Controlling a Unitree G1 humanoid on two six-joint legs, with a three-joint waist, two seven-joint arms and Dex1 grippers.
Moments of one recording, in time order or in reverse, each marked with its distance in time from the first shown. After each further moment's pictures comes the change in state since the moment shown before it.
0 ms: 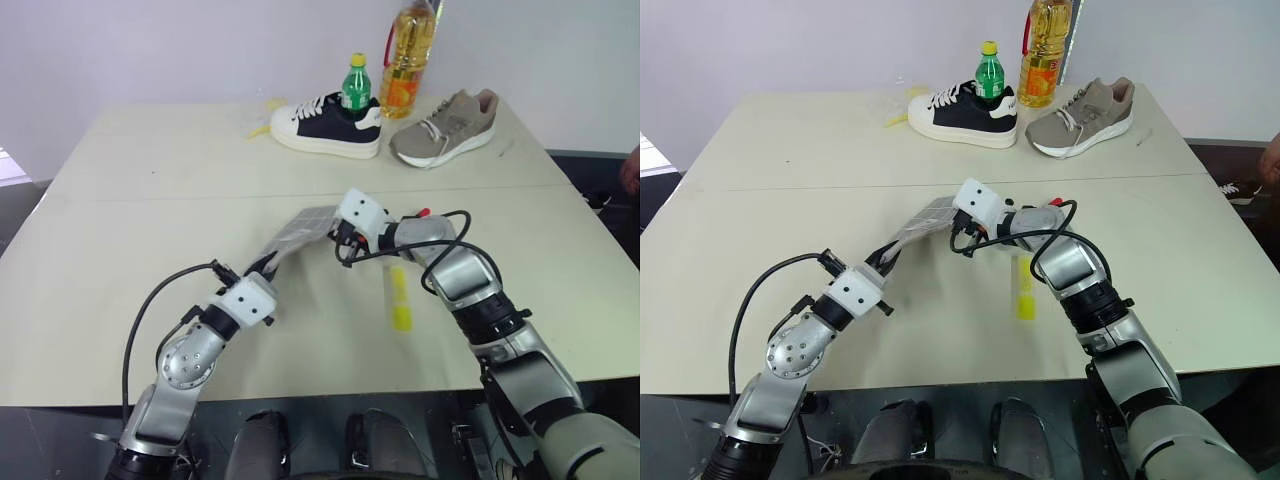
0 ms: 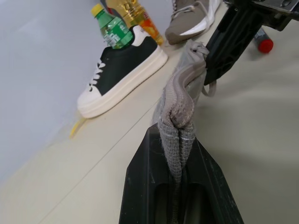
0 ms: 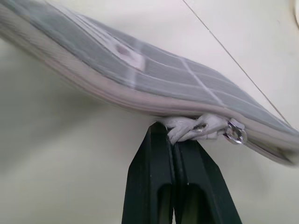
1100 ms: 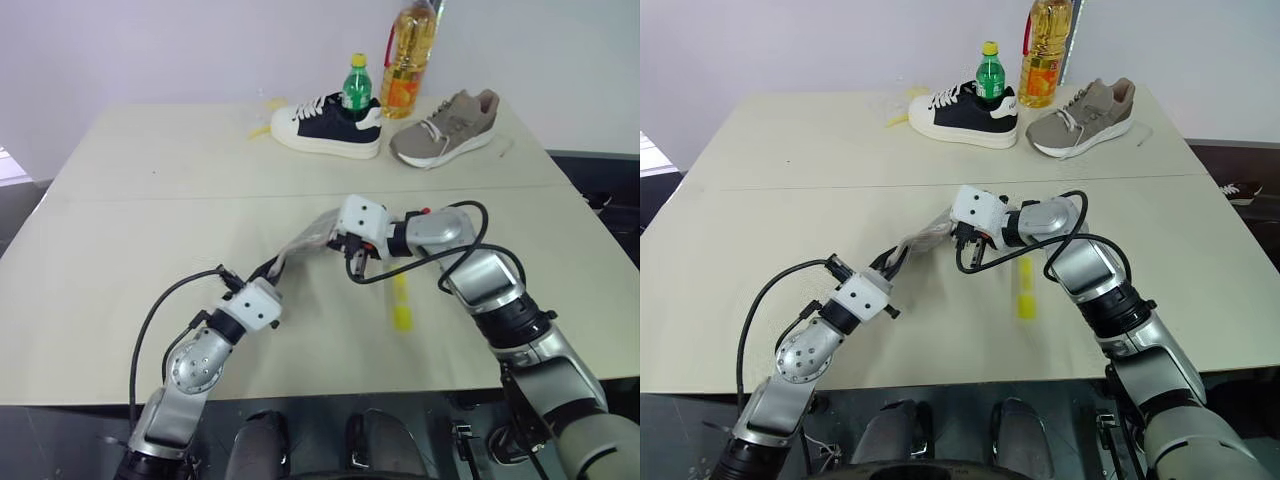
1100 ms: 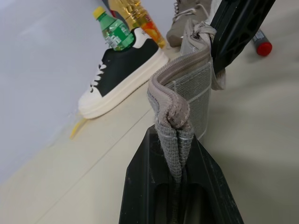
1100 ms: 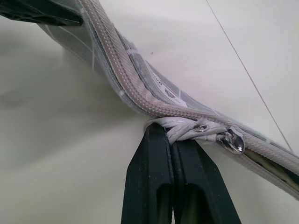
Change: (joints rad) left arm 0.015 -0.023 -0.015 0.021 0.028 -0.040 0.057; right arm -0.014 -0.084 0.012 -0.111 0.008 -0.031 0.154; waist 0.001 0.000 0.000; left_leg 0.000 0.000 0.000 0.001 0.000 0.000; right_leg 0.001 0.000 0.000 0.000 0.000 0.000
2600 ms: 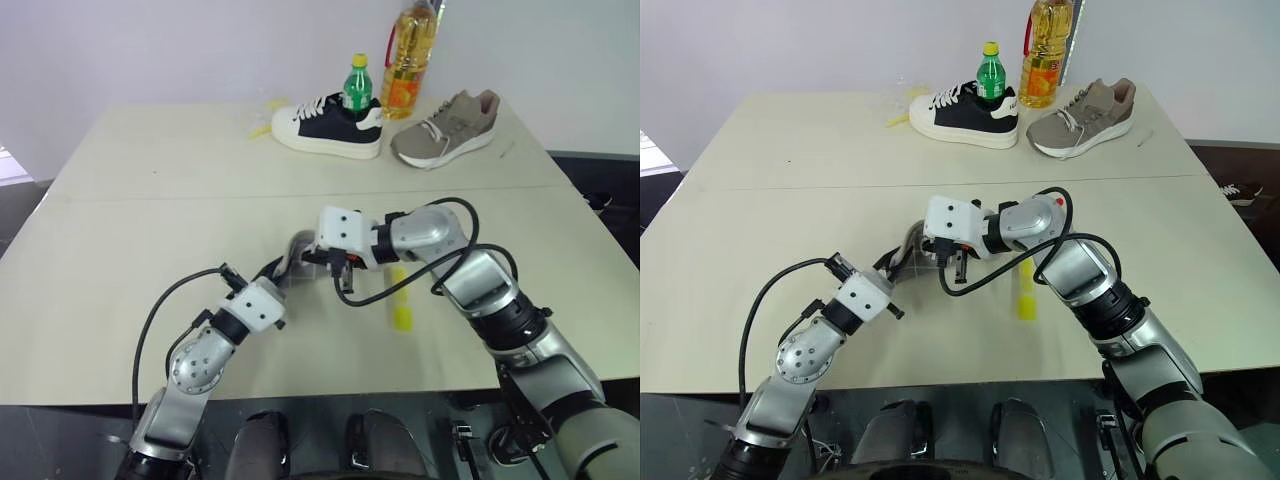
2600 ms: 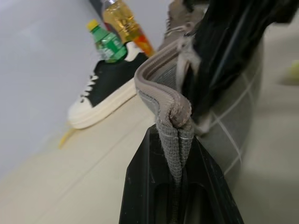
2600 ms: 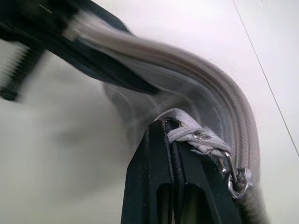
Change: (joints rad) left arm 0.007 0.014 -0.024 -0.050 -0.099 0.019 -0.084; right arm -0.023 -0.002 0.078 -0.108 0.030 0.007 0.078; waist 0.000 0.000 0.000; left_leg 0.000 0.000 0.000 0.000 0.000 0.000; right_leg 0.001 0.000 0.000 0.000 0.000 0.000
